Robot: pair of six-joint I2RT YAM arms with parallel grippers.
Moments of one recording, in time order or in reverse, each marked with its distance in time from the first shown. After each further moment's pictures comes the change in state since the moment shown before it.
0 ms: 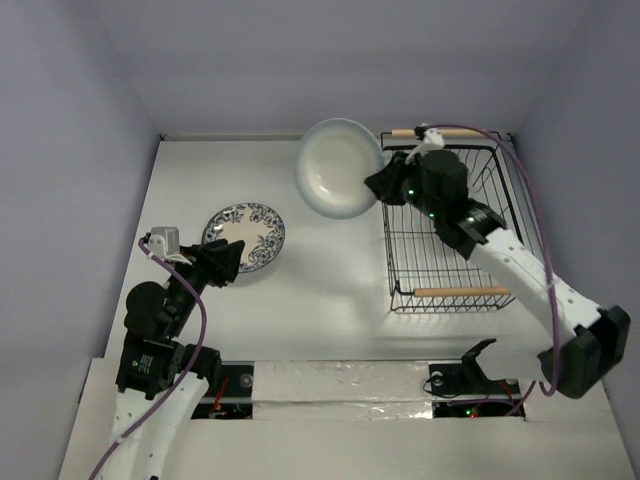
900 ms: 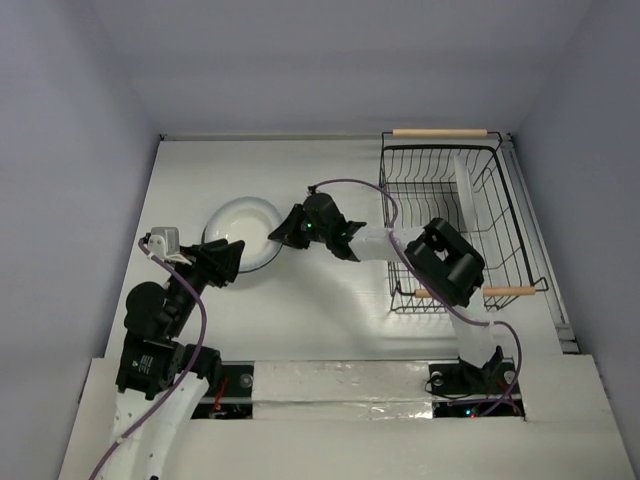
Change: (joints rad) left arm 0.000 -0.002 0.000 0.000 0.000 0.000; right arm 0.277 0.865 0.143 0.523 -0.191 0.591
